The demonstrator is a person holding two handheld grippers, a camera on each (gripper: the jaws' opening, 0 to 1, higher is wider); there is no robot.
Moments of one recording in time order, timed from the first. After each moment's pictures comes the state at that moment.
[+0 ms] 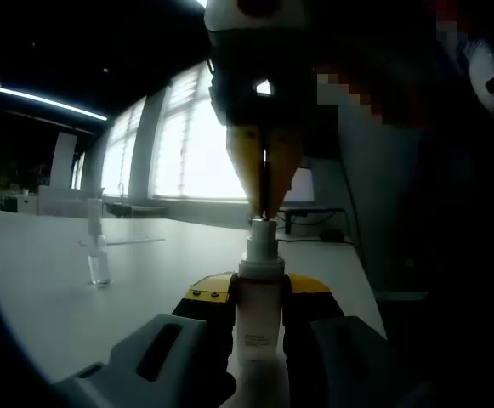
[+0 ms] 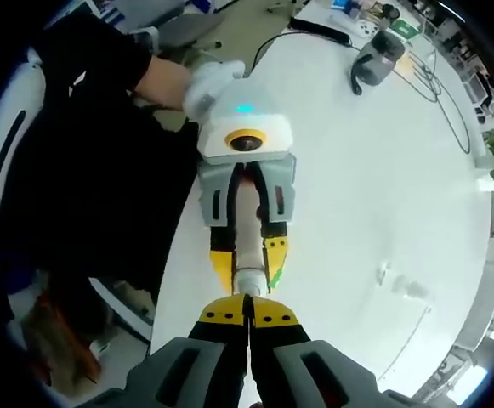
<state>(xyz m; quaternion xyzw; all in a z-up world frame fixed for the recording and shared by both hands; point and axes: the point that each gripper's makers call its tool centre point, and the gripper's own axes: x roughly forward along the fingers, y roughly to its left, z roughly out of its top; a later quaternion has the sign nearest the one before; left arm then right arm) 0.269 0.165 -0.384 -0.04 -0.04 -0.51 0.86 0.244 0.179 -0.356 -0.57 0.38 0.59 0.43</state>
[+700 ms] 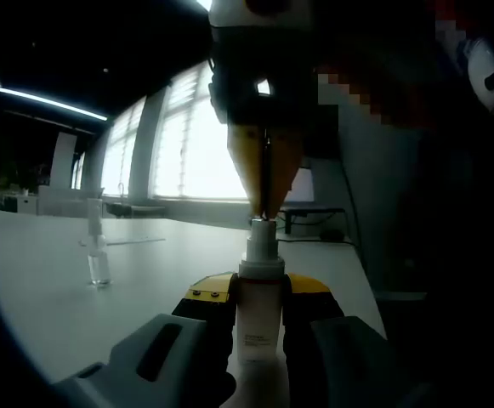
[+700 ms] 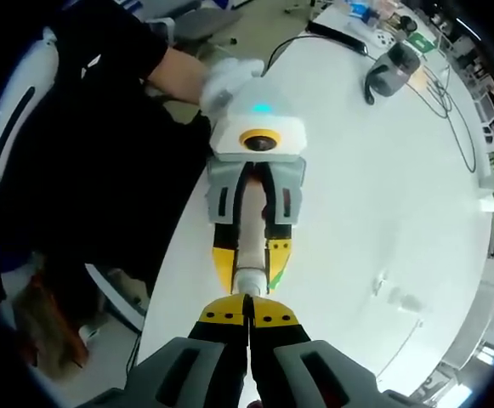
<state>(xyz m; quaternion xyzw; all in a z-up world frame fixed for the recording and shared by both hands) 0.269 0.165 -0.385 -0.04 -0.04 -0.51 0.86 0.244 0.180 -0.356 -0.59 0.36 0.60 0.40</state>
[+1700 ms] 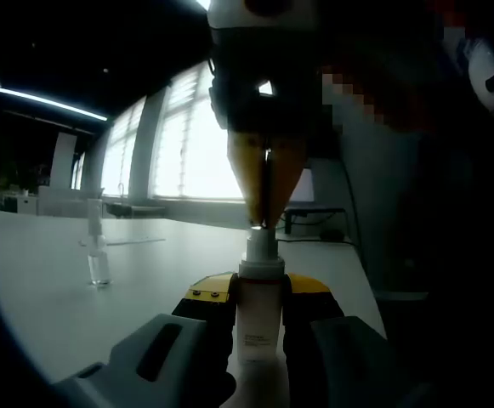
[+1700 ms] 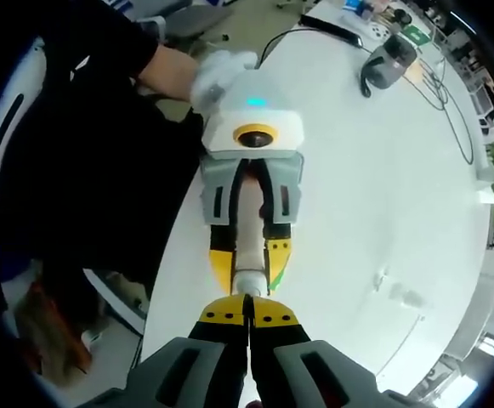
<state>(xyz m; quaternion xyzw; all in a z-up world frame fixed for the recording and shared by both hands) 0.269 0.165 -0.385 -0.04 -0.04 -0.51 0.86 0.244 0.180 -0.360 -0.59 0.37 0.59 0.41</state>
